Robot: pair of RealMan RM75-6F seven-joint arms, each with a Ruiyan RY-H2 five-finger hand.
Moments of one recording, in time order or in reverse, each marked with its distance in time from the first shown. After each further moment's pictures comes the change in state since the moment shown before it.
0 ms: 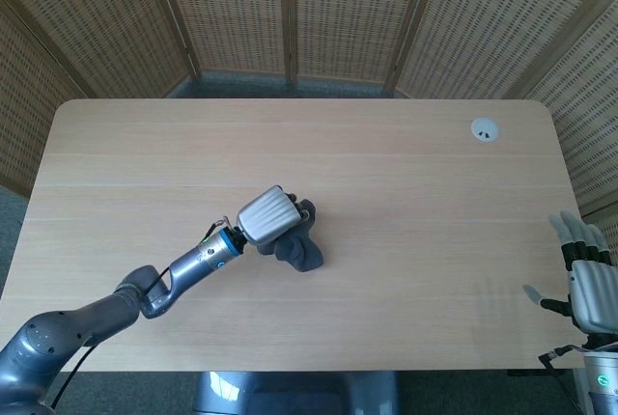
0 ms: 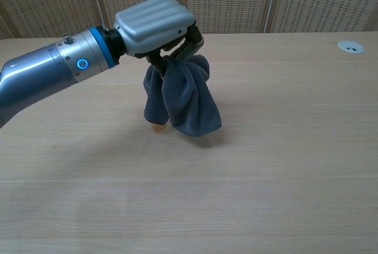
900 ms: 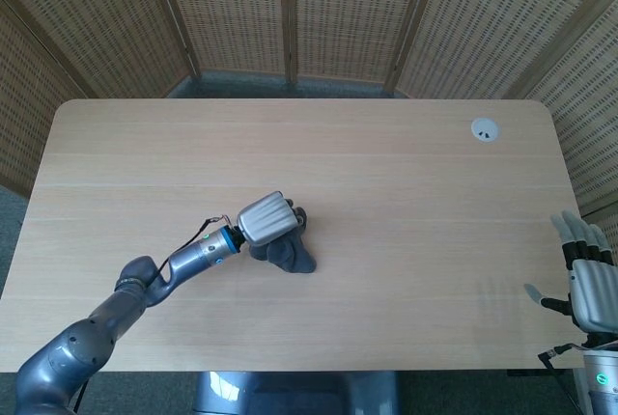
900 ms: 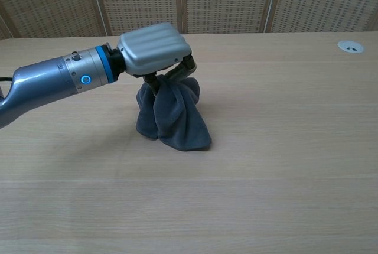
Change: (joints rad) left arm -0.025 -0.145 0.119 0.375 0.037 0.000 -0.158; right arm 0.002 -0.006 0.004 0.003 0.015 -0.003 -0.016
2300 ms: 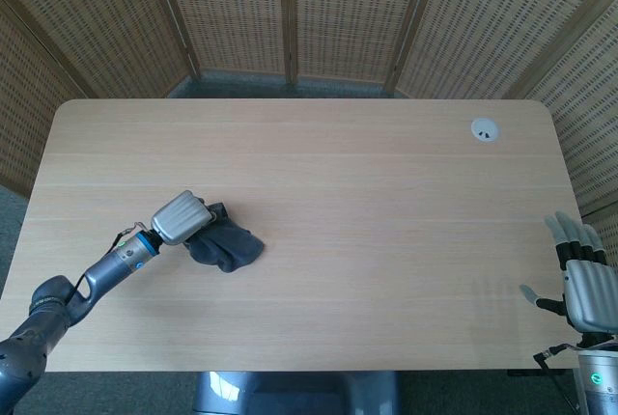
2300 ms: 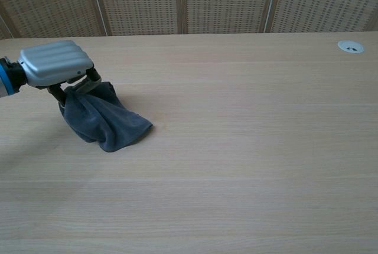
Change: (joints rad) left arm 0.255 0.206 0.126 -0.023 -0.044 0.003 -0.058; right arm 0.004 -0.008 -0.004 -0.009 -0.008 -0.002 -0.023
